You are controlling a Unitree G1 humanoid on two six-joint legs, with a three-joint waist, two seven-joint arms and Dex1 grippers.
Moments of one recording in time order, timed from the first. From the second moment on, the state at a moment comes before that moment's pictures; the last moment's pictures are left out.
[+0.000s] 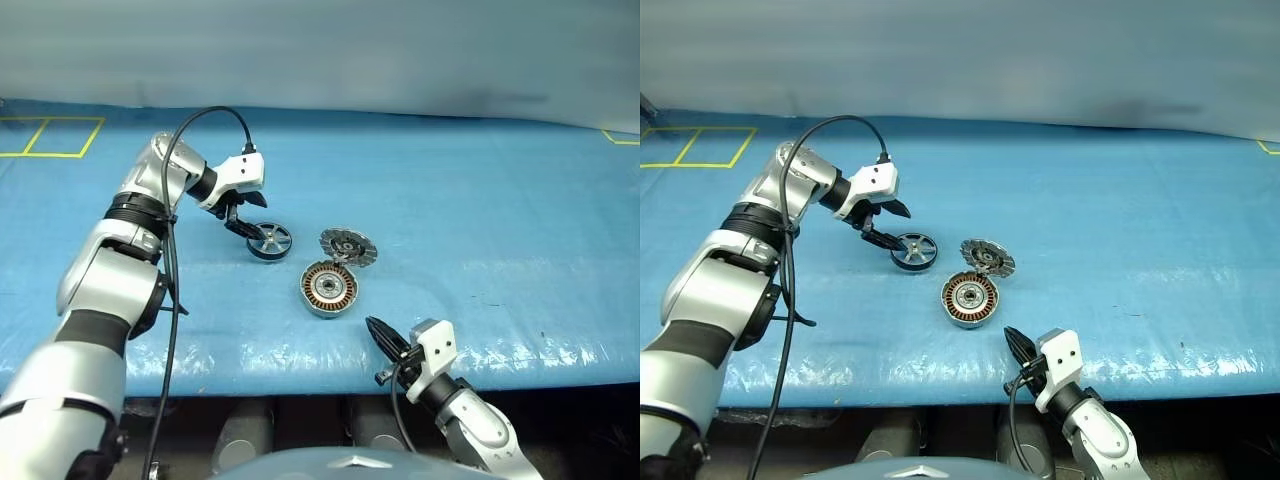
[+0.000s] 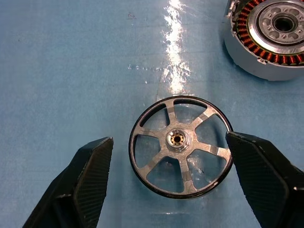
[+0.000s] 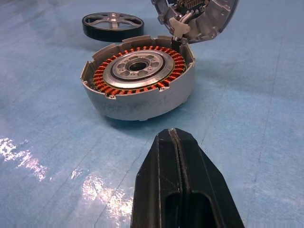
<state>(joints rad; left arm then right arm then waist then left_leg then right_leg) -1.20 0.51 -0.40 1.08 0.17 -0.01 -1.49 0.52 -0.28 0.16 -0.44 0.24 0.09 0.41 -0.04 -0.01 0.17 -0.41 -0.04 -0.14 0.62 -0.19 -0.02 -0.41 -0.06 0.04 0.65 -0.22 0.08</state>
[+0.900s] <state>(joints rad) -1.18 0.44 -0.41 1.17 0.26 0.04 -1.43 0.54 -0.27 0.16 -0.41 0.20 0.03 0.39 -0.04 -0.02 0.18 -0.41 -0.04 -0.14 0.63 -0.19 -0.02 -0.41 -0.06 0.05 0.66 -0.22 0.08</state>
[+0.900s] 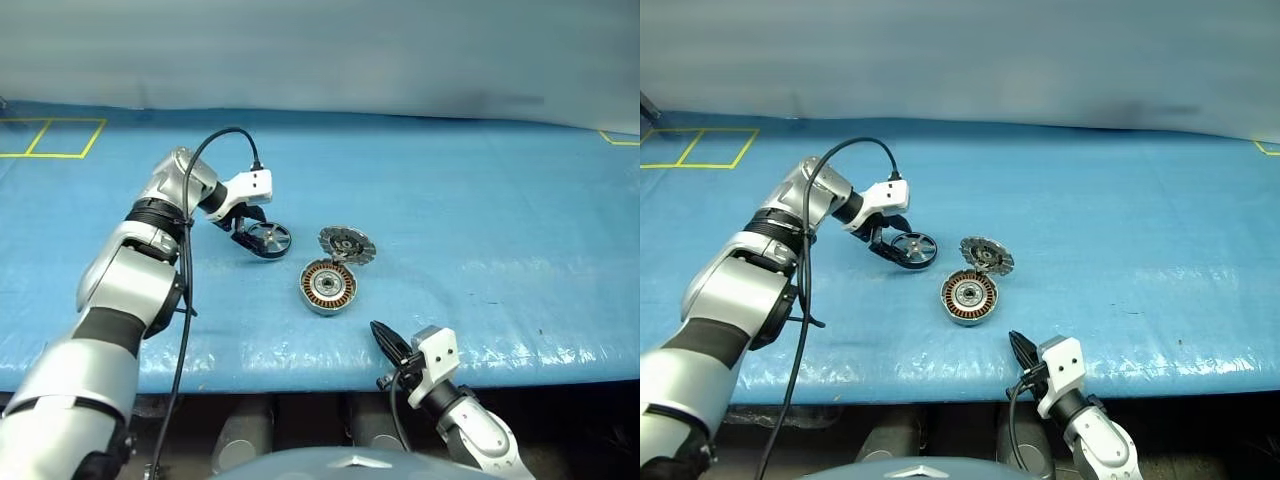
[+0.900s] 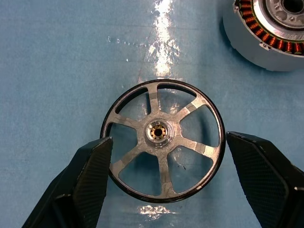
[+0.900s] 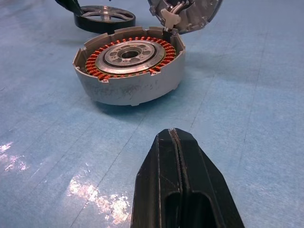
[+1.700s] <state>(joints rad) -1.15 0.46 -0.37 1.17 0.26 0.04 -1.34 0.52 -0.27 0.16 -0.41 0.19 0.03 0.39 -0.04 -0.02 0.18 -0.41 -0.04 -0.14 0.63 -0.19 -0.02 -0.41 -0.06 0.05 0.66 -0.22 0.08</state>
